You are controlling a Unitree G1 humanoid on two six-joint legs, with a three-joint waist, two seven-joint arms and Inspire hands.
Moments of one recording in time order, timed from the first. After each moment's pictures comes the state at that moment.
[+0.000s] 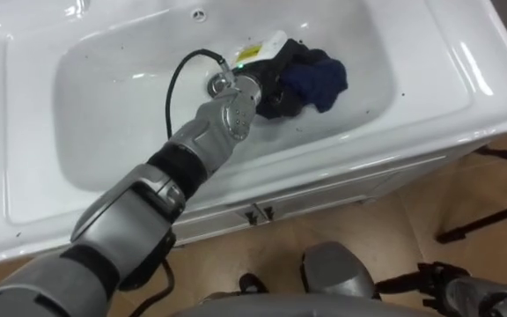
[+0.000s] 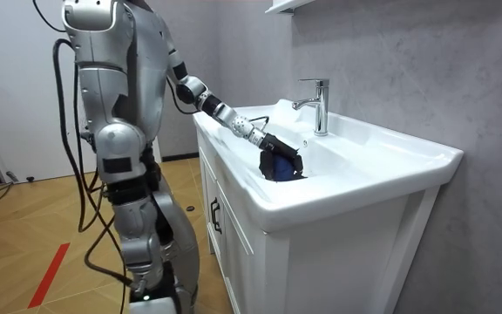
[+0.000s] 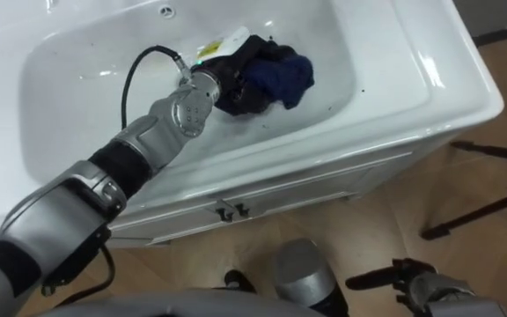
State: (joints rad) left arm -0.66 0.06 -0.63 0.83 0.42 0.03 0.10; right arm -0.17 -0.37 0.14 1.43 0.23 0.09 0.15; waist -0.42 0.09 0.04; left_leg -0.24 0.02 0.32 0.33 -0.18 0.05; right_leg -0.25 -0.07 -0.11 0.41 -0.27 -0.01
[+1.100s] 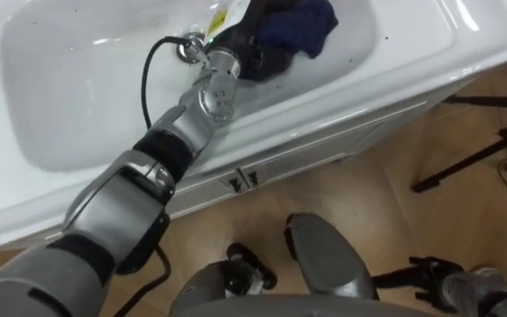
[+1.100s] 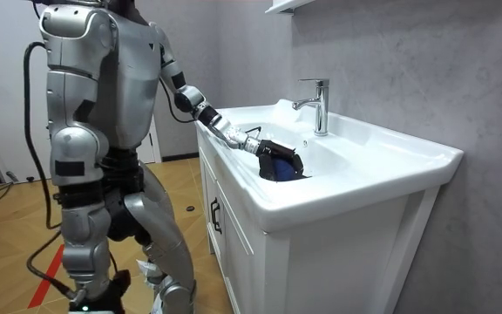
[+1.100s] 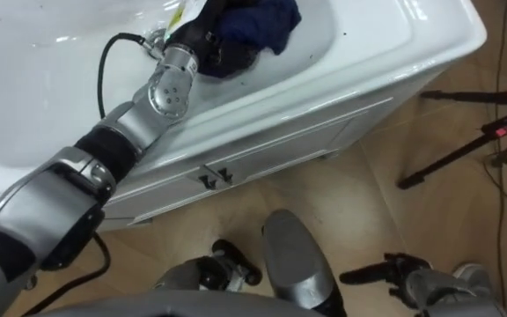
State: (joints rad) left arm -0.74 0.09 -0.51 0.99 0.37 -0.14 0.32; right arm -0.17 -0.38 0.18 1.40 0.23 0.10 0.17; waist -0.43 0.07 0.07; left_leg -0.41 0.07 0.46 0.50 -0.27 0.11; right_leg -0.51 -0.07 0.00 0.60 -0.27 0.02
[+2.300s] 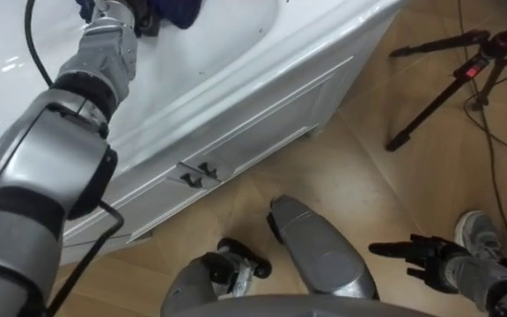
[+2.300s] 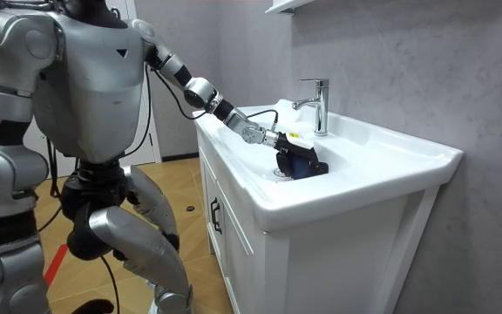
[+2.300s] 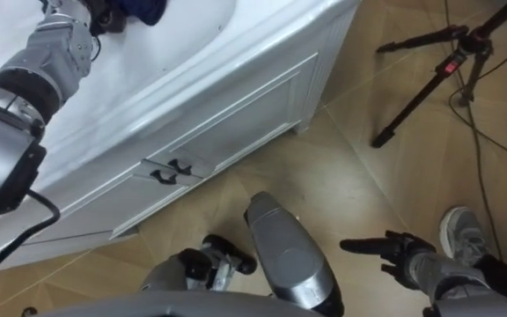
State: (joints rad) left arm -0.97 0.36 -0.47 1.34 0.71 0.00 0.36; right arm -0.15 -0.42 0.13 1.32 0.47 0.15 0.19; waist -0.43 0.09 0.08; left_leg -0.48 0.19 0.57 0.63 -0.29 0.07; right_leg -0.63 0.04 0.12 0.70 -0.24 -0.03
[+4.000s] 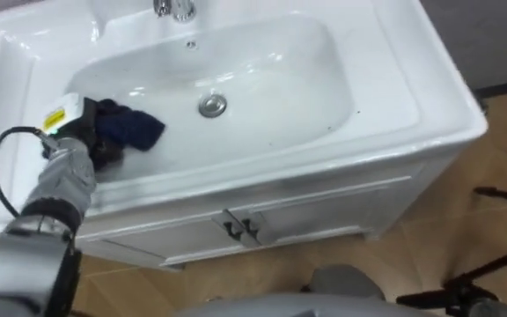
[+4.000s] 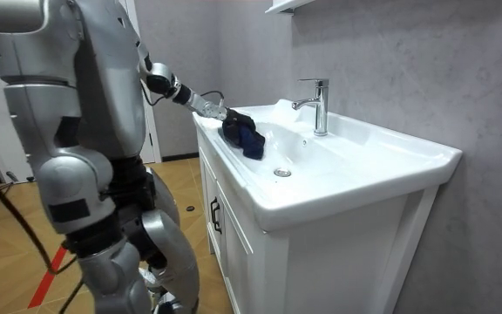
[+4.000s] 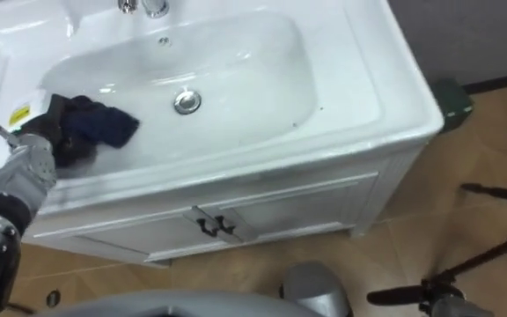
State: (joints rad) left arm -0.34 0.42 -0.12 1.07 0.67 -0.03 0.26; right arm -0.03 -0.42 0.00 1.36 0.22 0.10 0.06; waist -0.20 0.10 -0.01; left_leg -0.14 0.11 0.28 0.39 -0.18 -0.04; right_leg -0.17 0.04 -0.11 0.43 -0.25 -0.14
